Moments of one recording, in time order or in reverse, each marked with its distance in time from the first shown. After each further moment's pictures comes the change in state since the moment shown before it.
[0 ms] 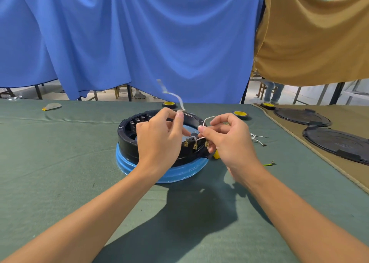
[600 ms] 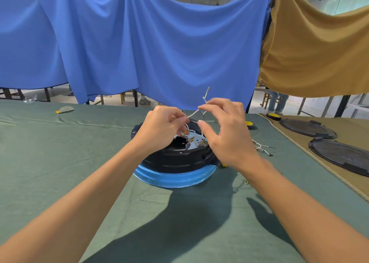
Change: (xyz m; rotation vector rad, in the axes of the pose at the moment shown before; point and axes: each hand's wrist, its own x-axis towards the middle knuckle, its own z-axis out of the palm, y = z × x) left_hand 0.049 -0.016 -0.033 -0.002 -0.349 -0.022; right_hand 0.017 -0.018 0.015 -0.774 -0.025 -0.627
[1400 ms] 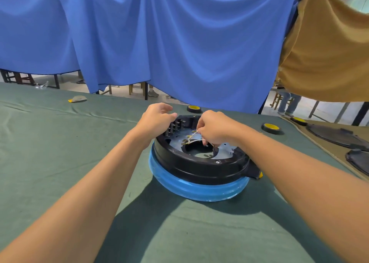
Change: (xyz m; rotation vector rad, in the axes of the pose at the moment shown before) left_hand 0.046 -0.090 -0.036 -0.148 0.076 -0.376; right_hand 0.078 -0.013 0.087 -0.168 -0.824 0.318
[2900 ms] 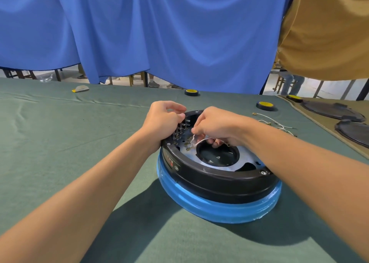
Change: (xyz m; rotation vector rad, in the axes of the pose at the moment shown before) left_hand -0.087 0.016 0.023 -0.146 -0.010 -0.070; right_hand -0.072 -0.003 0.019 0.463 -0.136 0.168
